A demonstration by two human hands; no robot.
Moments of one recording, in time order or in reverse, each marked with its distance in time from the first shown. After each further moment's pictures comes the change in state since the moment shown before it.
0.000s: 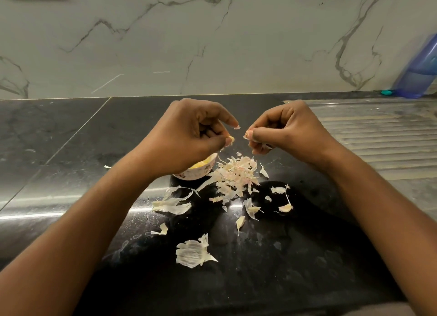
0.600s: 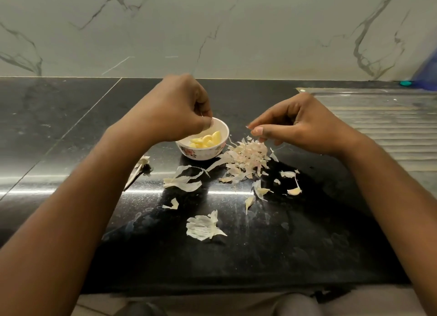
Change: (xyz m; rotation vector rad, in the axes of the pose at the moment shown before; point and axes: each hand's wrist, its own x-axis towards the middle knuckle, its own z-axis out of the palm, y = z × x) left_hand 0.003 -0.006 -0.027 0.476 -0.032 -0.217; right_hand -0.003 0.003 -0.003 -0.187 -0.195 -0.027
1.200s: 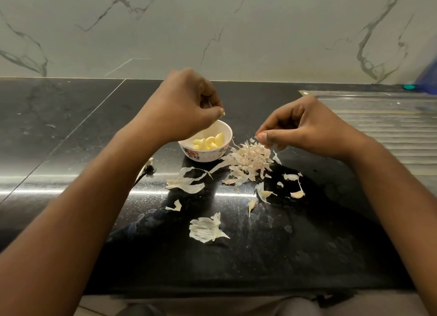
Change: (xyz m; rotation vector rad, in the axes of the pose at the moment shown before) left_hand 0.000 0.005 0.003 -0.119 0.124 0.021; right_hand -0.002 -0.006 -0.002 0.029 -0.036 -0.007
